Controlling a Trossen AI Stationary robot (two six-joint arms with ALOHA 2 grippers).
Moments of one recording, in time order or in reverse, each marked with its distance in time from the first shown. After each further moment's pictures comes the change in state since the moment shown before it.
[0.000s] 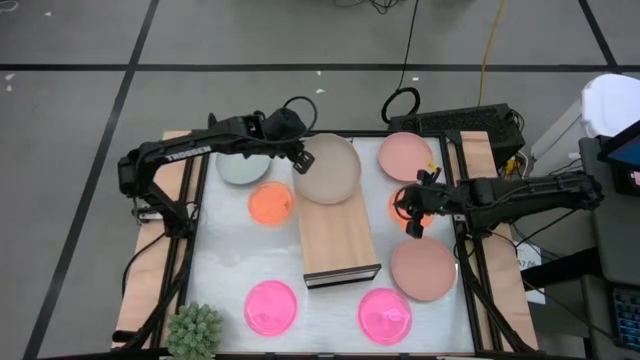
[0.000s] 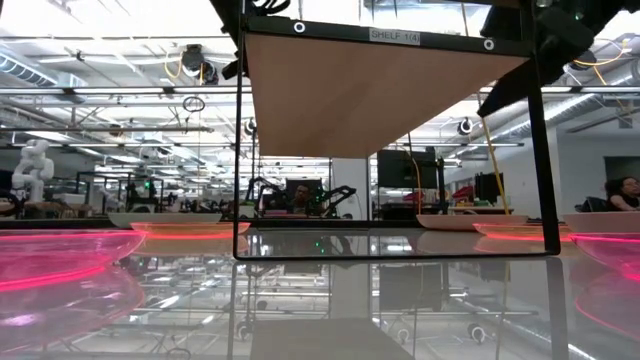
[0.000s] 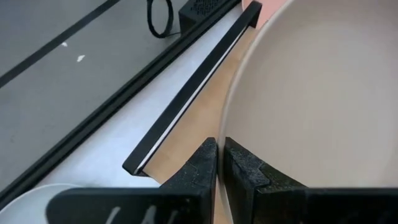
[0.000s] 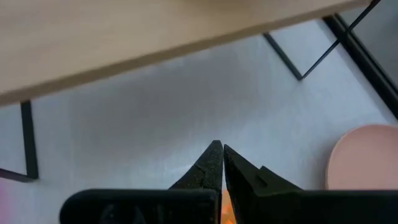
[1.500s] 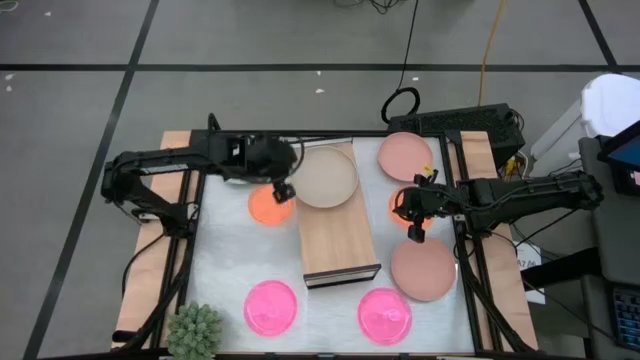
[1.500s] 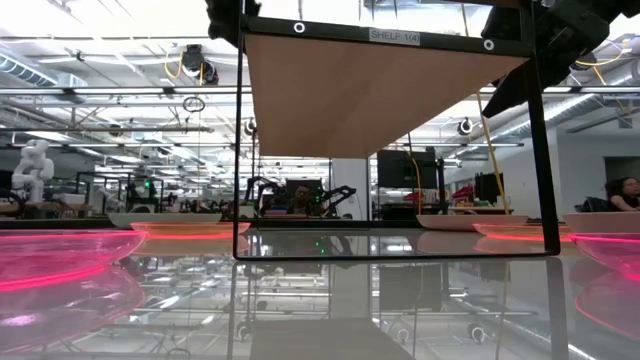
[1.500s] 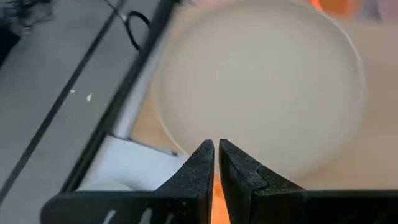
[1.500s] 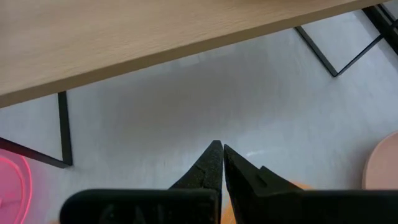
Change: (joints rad) left arm -0.248 -0.130 -0.012 -0.195 -0.110 0.186; right arm 0.000 -0.001 -0.006 0.016 -0.103 0.005
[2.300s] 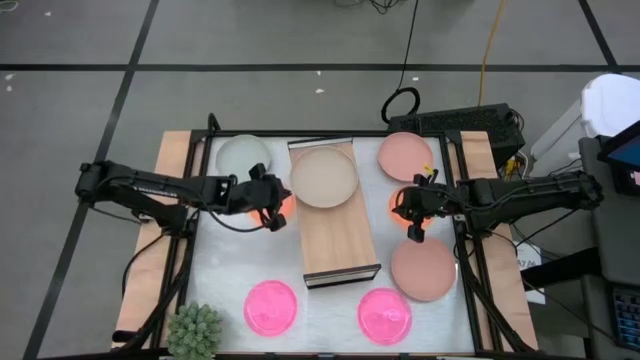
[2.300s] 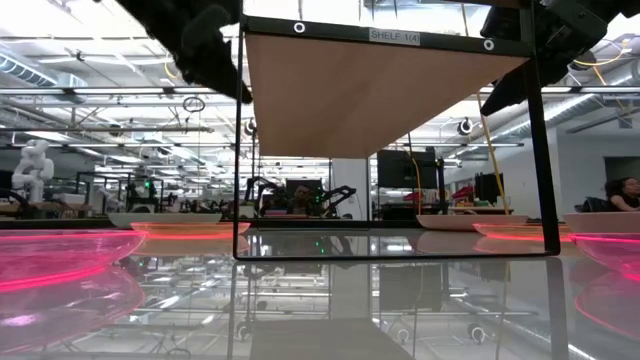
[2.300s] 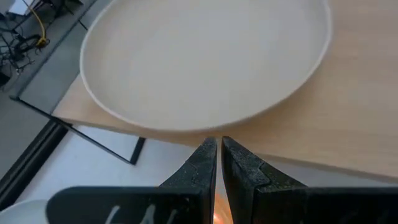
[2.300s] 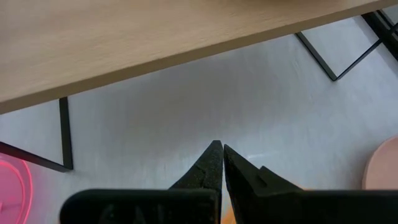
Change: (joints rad) left arm -0.141 -0.236 -0.657 0.652 -0.098 -0.033; right arm 0.001 0.000 0.000 0.017 0.002 -0.004
